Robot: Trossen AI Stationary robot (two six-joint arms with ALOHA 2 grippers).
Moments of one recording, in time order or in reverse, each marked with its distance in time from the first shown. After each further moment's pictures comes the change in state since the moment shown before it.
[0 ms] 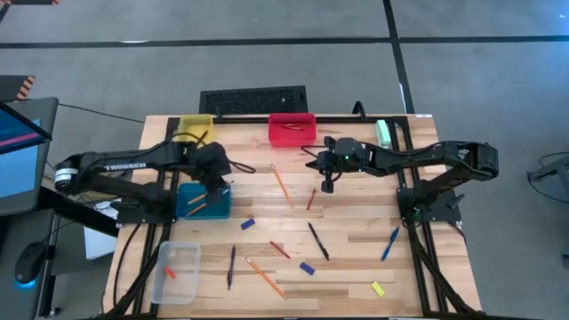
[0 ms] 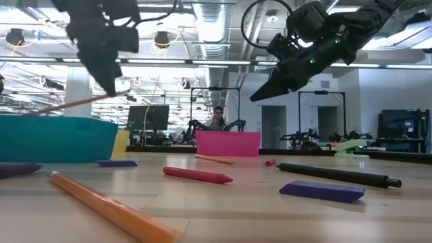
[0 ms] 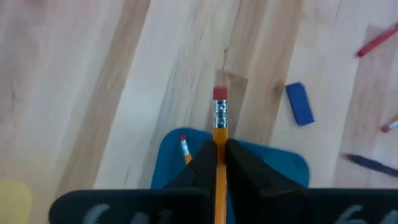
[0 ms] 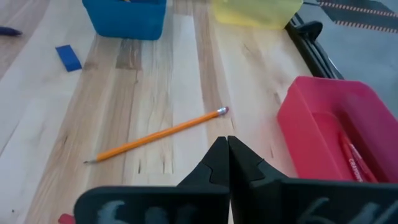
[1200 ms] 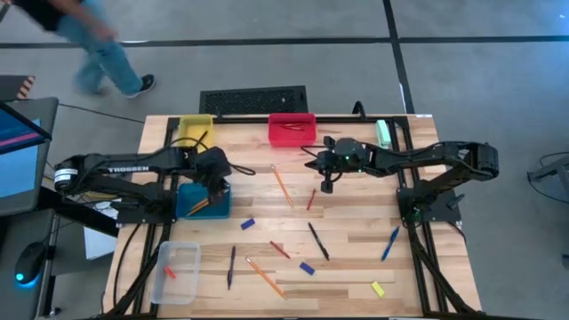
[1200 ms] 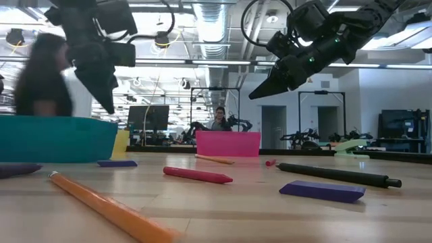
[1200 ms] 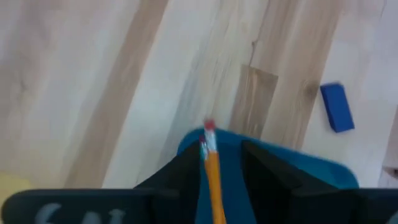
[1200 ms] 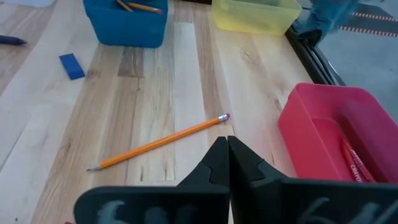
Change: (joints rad) left arm 0.001 -0.003 -0.097 0.114 -0.073 -0.018; right arm 0.008 0.000 0.000 0.022 -0.002 0.011
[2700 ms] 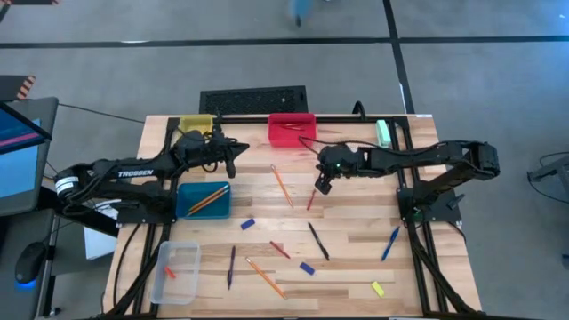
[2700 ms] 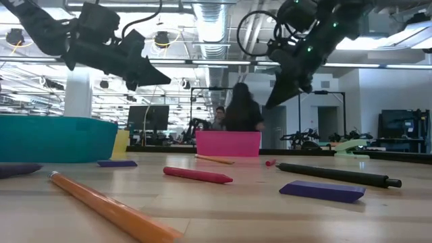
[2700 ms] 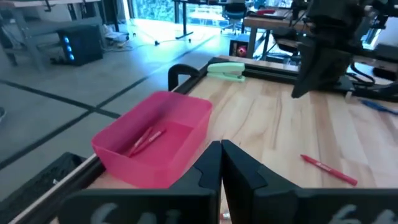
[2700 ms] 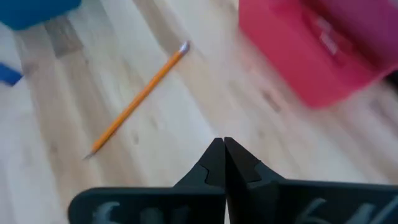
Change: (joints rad) left arm 0.280 0.000 -0.358 1.289 0.115 0.083; right arm 0.109 -0.001 0.177 -0.529 0.280 0.541
